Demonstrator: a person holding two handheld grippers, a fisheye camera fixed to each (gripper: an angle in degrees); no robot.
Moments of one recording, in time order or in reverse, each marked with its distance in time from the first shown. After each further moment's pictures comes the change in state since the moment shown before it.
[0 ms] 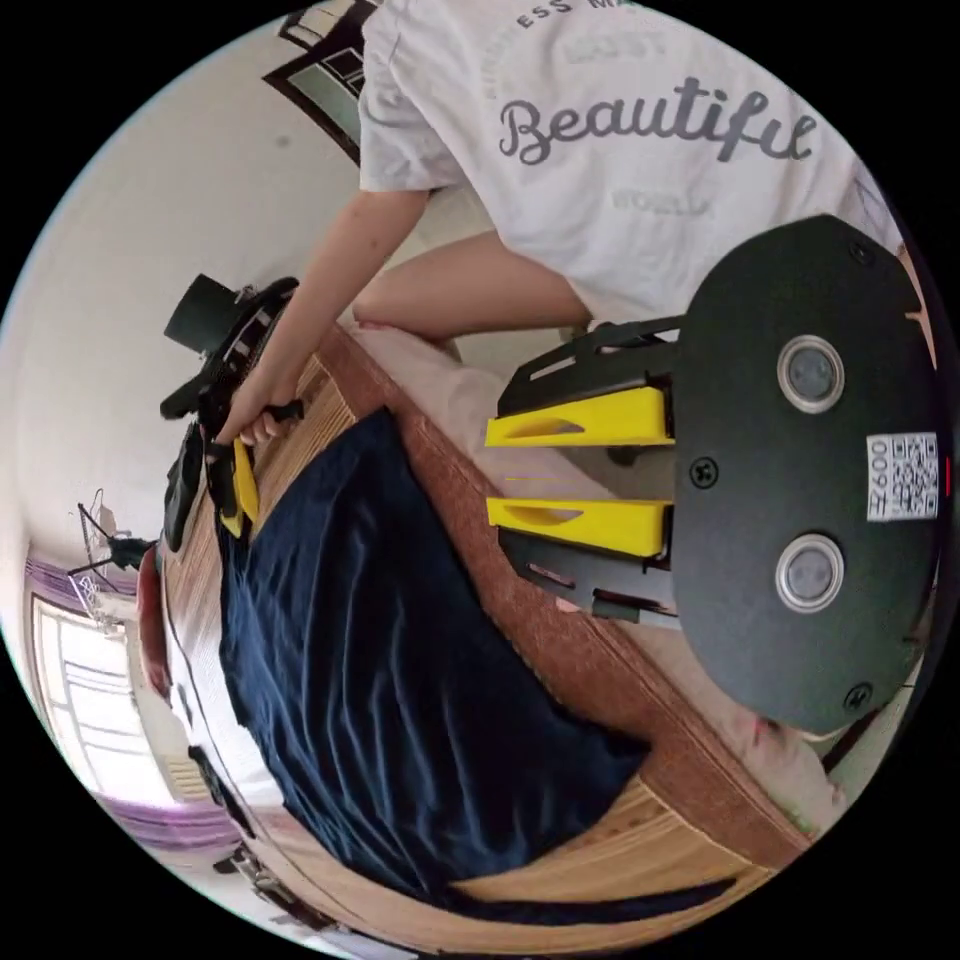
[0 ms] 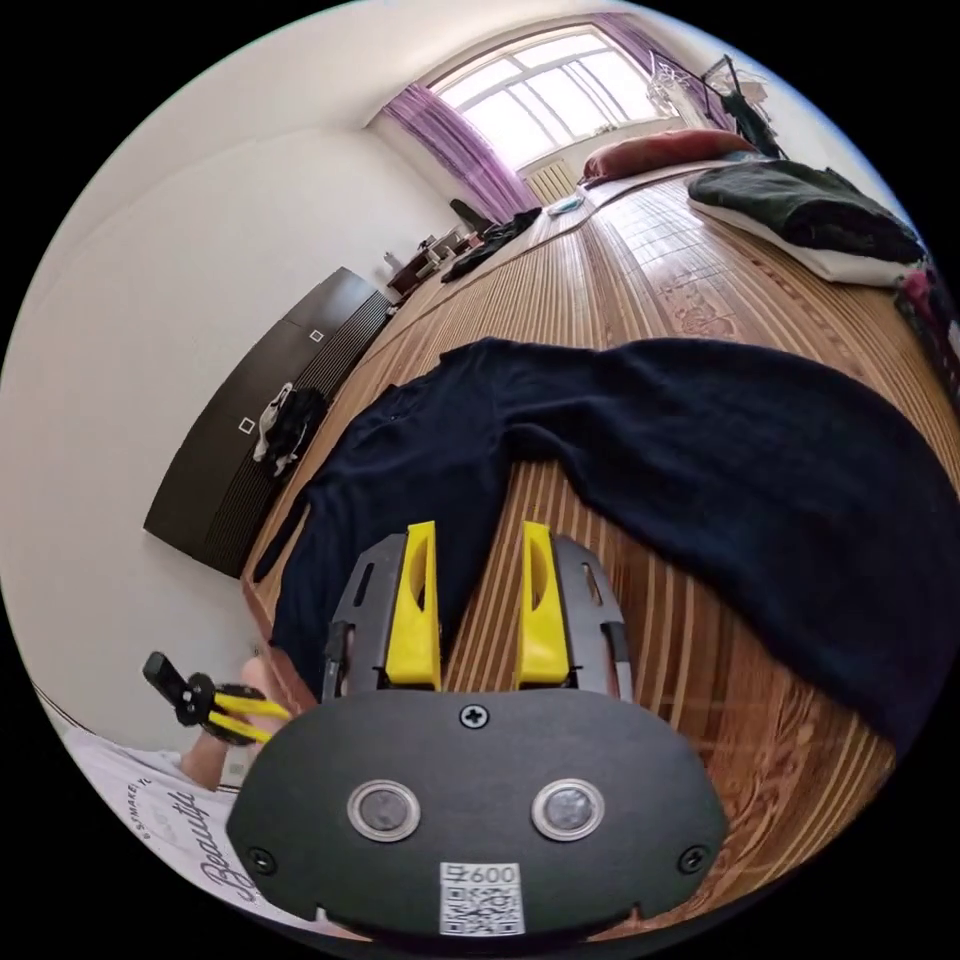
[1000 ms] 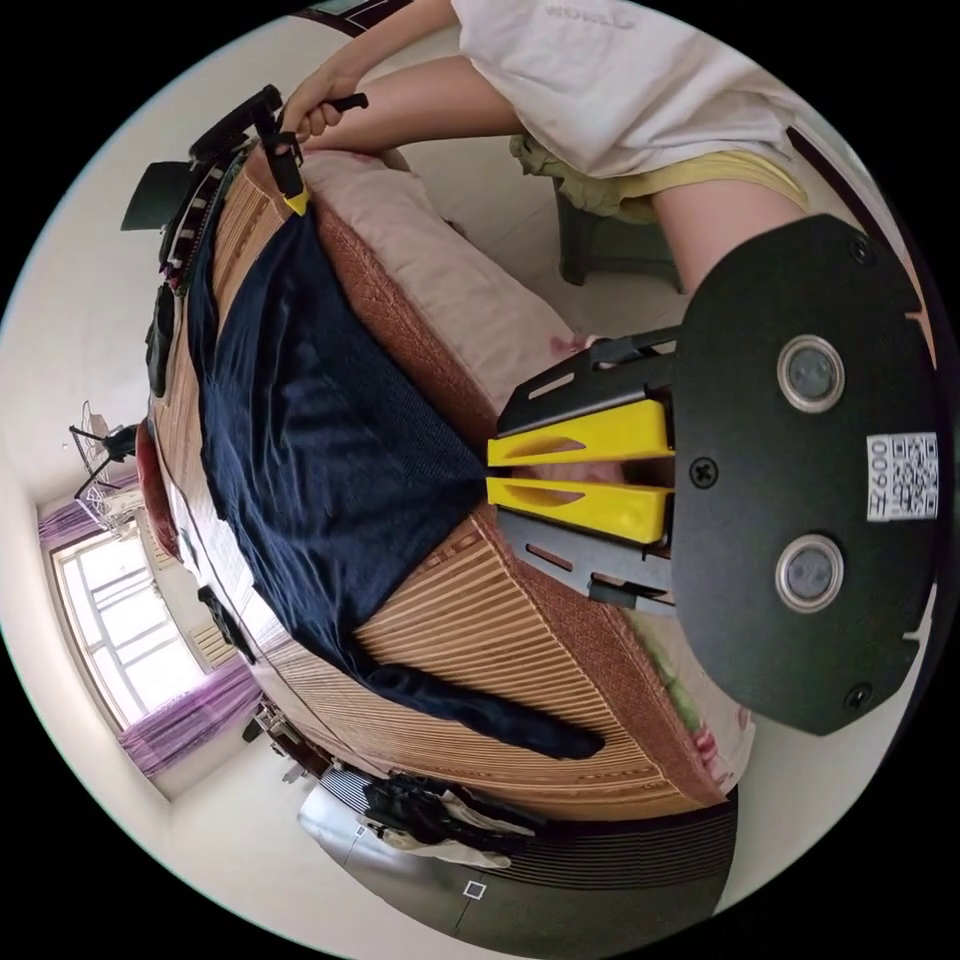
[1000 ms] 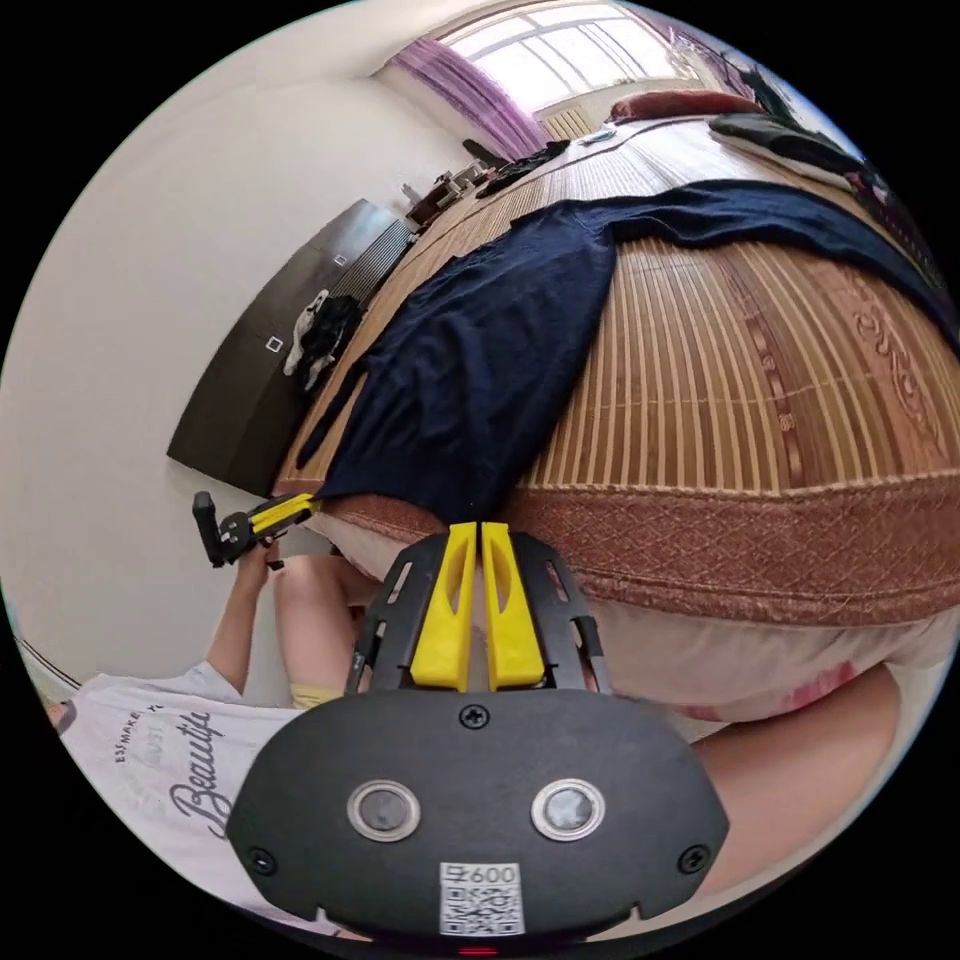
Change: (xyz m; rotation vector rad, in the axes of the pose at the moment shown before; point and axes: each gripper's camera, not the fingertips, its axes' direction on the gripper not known) left arm -0.008 0.194 -0.009 -0.034 -0.384 -0.039; right arm -0.160 0.228 -0.056 -0.163 -0.102 0.099
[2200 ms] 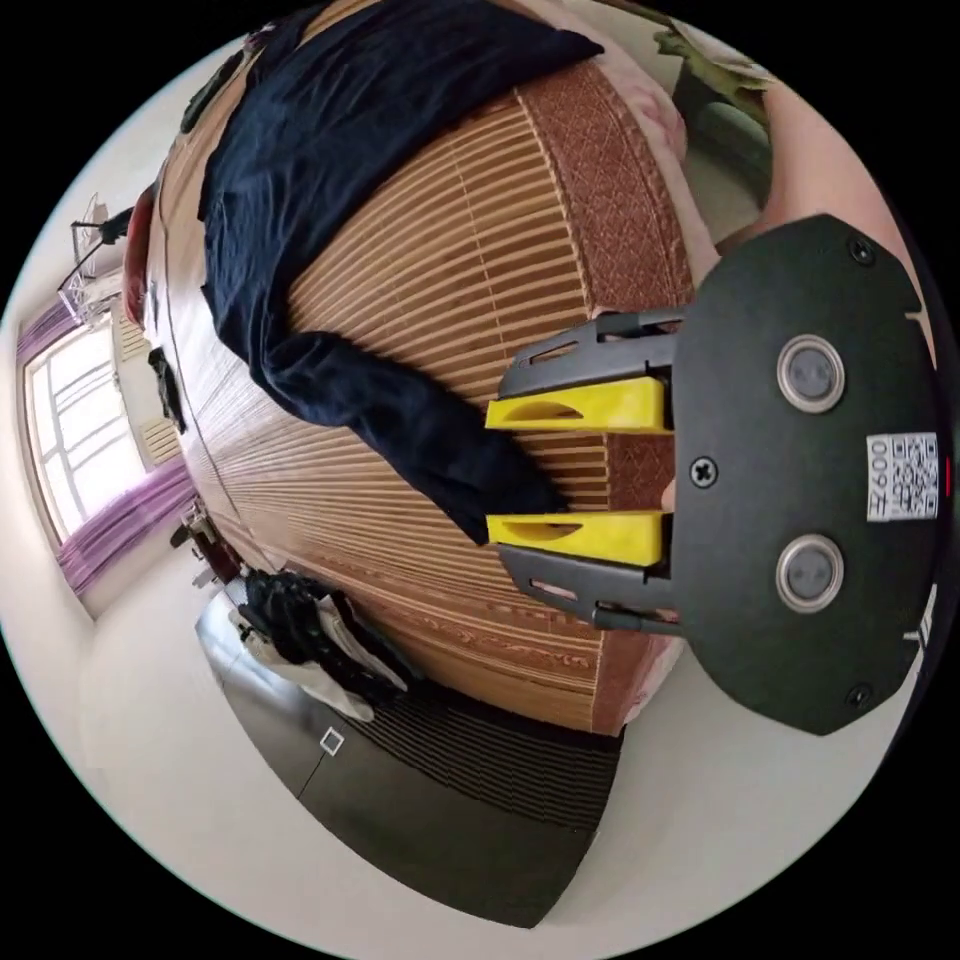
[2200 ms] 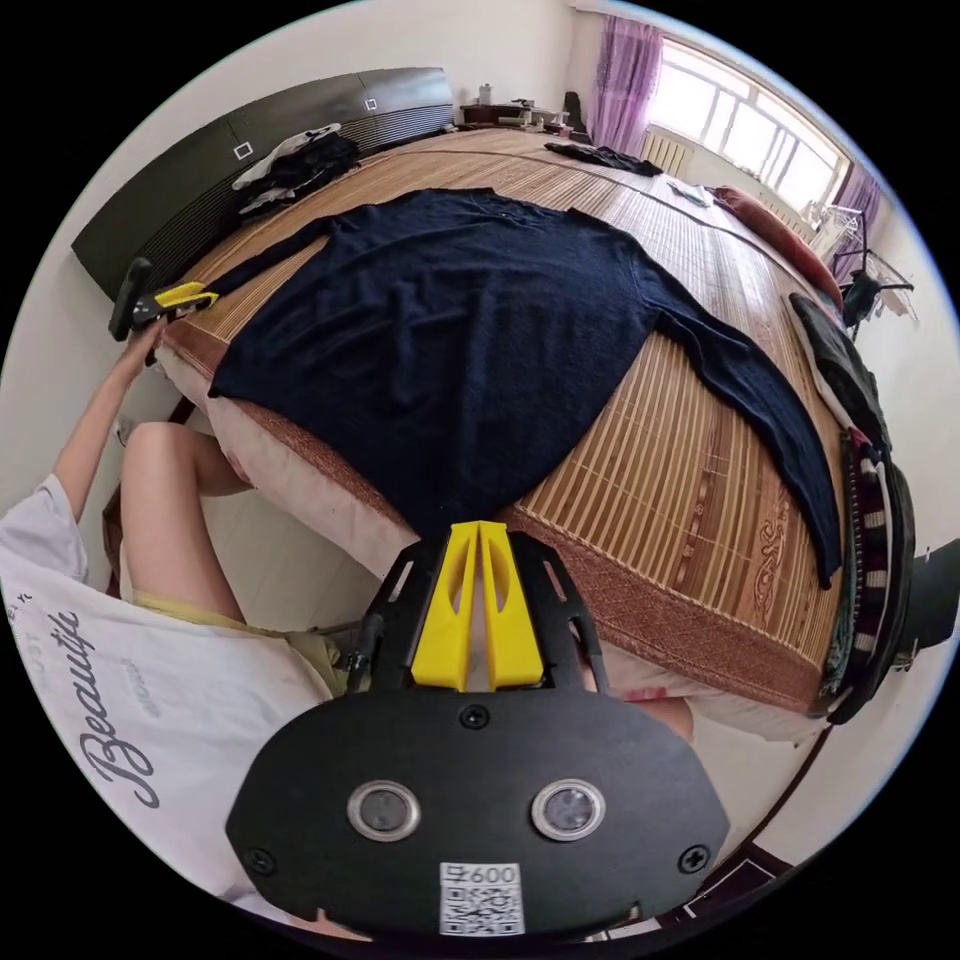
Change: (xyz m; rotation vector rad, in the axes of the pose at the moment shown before) left arm -0.274 0.164 0.173 -0.102 -0.288 -0.296; right arm -0.259 0.005 0.032 -0.253 0.620 -0.434
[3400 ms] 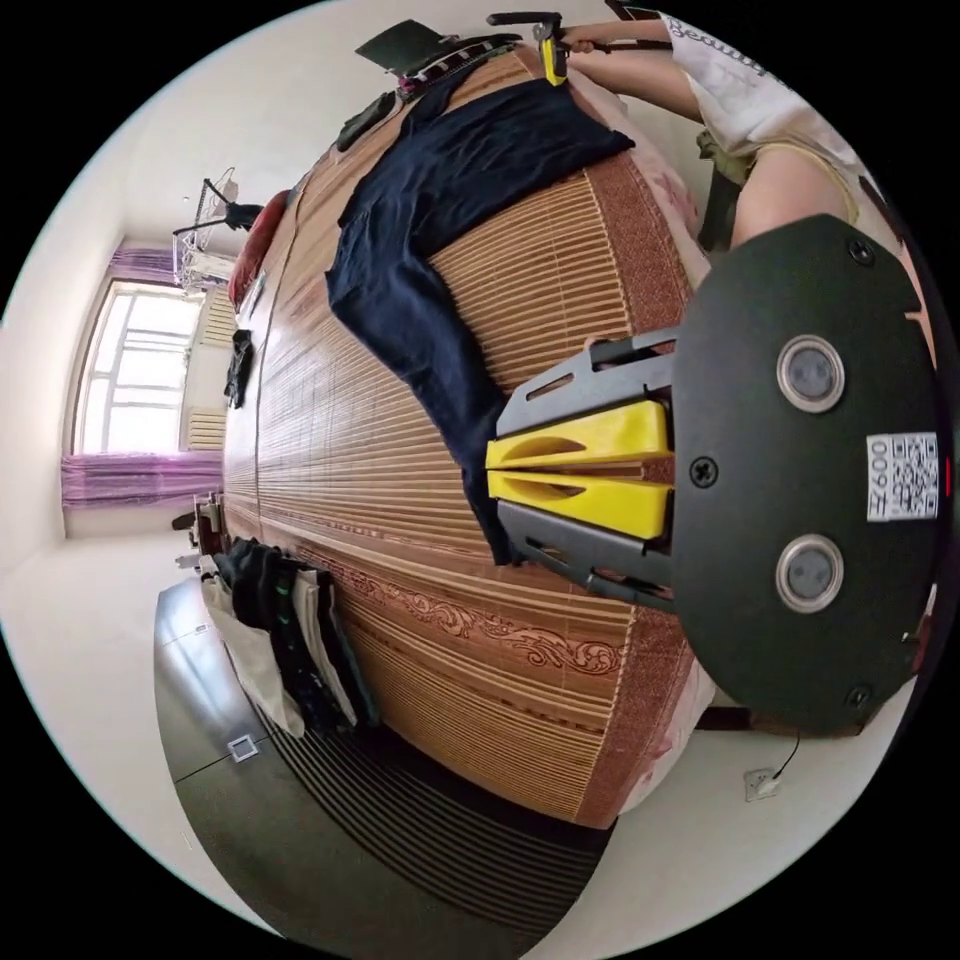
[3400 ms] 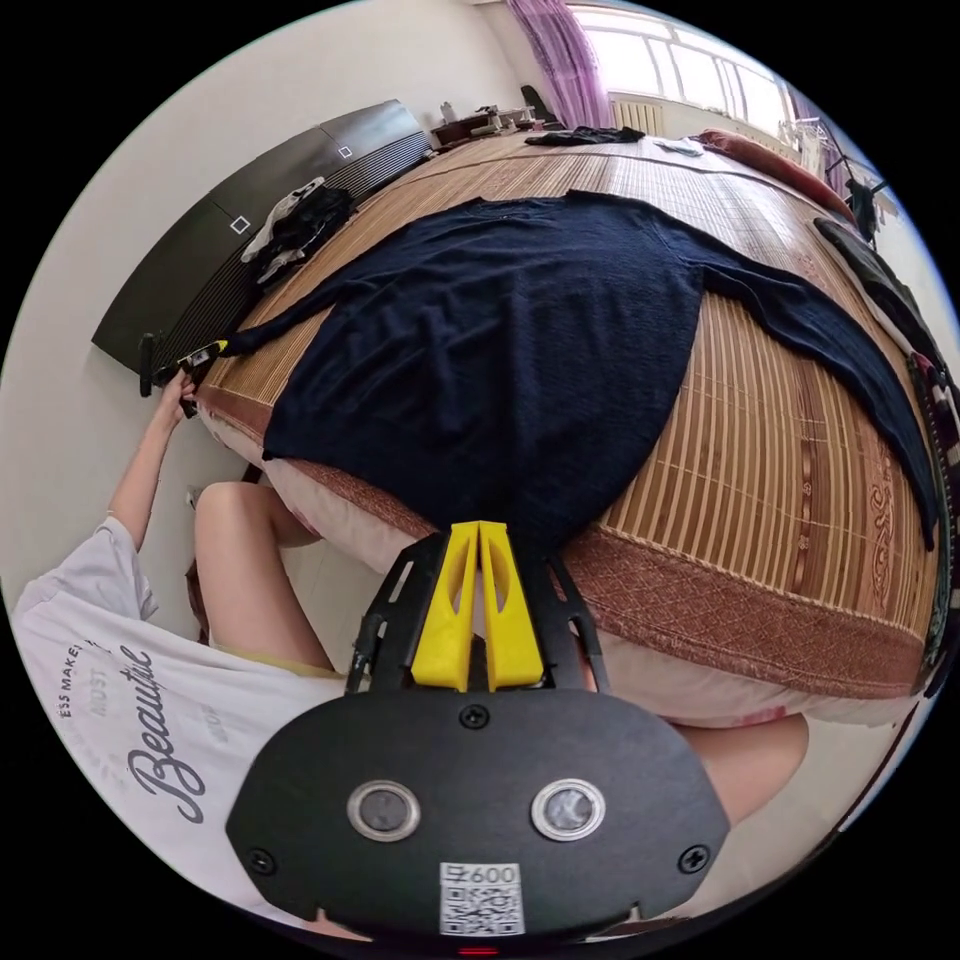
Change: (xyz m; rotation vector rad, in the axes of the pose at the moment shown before) left arm -0.270 0.006 0.152 0.138 0.256 -0.236; right arm 0.019 -0.006 0.028 0.061 -0.314 0.178
